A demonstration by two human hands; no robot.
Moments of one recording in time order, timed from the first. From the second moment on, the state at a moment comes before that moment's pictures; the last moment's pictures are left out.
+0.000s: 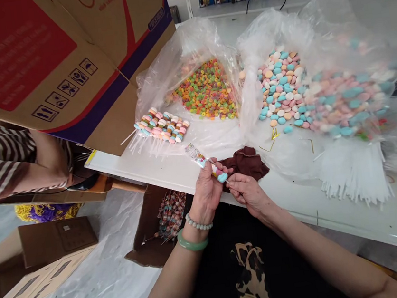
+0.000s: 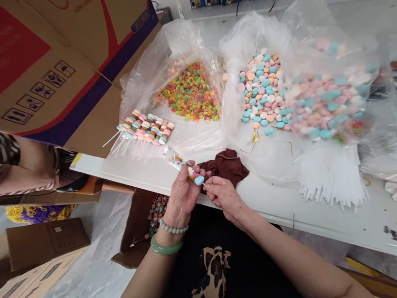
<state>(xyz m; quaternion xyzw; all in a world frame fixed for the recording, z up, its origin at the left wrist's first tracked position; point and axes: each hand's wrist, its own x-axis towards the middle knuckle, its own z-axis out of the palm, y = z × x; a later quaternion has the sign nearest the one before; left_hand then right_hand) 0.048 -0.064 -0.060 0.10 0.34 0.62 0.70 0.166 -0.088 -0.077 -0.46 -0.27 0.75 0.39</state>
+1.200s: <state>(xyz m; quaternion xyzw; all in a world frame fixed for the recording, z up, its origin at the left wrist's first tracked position) 0.059 -0.079 -0.071 0.19 0.40 0.57 0.70 0.173 -0.078 -0.072 -0.51 -0.34 0.68 0.40</state>
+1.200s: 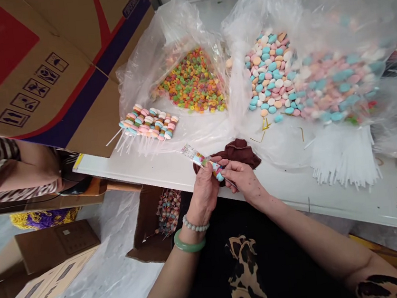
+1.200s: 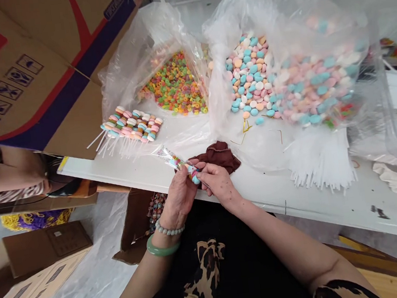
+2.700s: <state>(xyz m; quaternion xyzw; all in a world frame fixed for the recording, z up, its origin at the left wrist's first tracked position) 0.041 -0.076 -0.066 0.14 0.43 0.57 0.68 0.174 -0.079 -0.071 -0.58 -0.58 0.47 0.31</state>
